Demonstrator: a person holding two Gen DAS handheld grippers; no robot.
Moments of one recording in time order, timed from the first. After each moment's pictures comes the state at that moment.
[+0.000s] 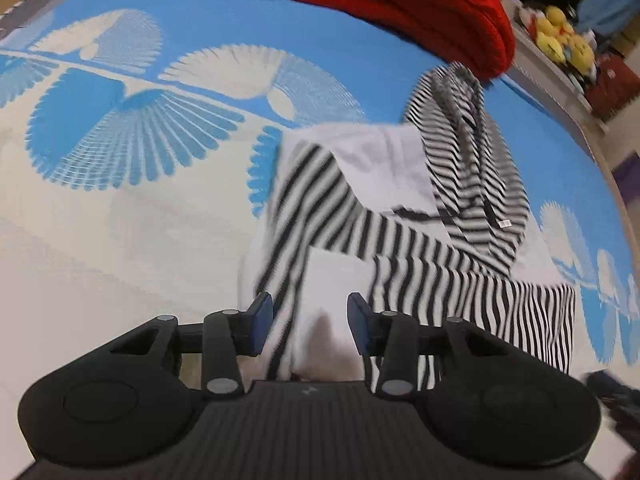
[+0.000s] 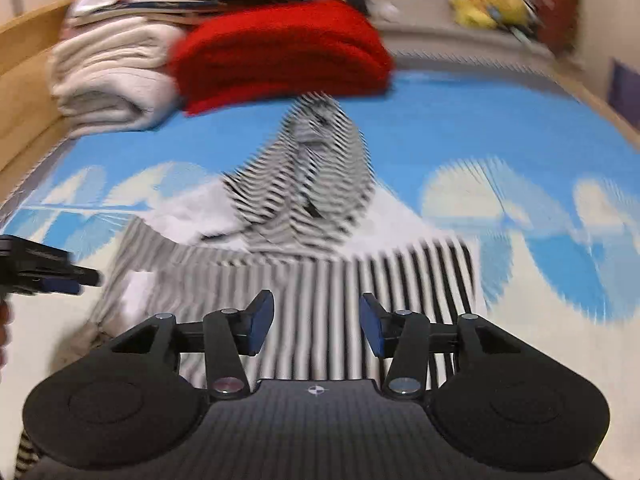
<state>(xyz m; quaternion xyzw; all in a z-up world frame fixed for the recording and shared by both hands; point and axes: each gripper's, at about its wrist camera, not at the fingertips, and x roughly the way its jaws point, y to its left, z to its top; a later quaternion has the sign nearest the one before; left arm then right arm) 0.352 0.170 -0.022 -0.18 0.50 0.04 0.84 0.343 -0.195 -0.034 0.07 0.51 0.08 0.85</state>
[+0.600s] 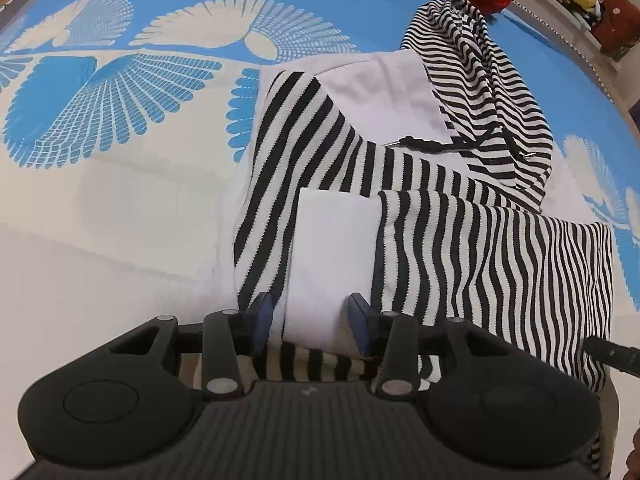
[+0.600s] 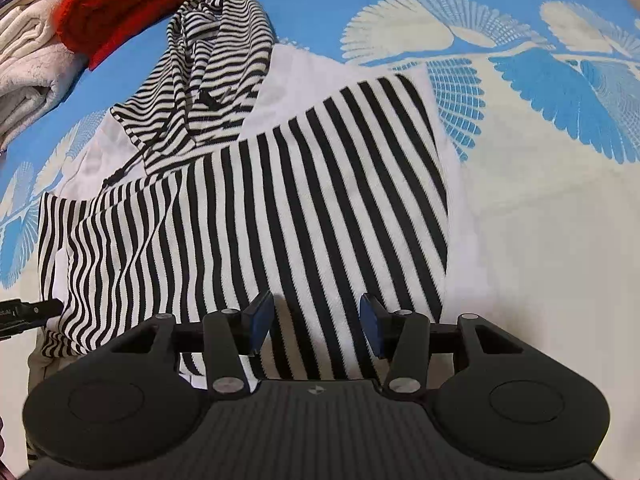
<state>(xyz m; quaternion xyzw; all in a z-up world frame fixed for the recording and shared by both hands) 0.358 0.144 -0.059 -0.12 0.55 0.05 0.82 0.366 -0.230 -0.102 0.18 0.61 0.04 0.77</state>
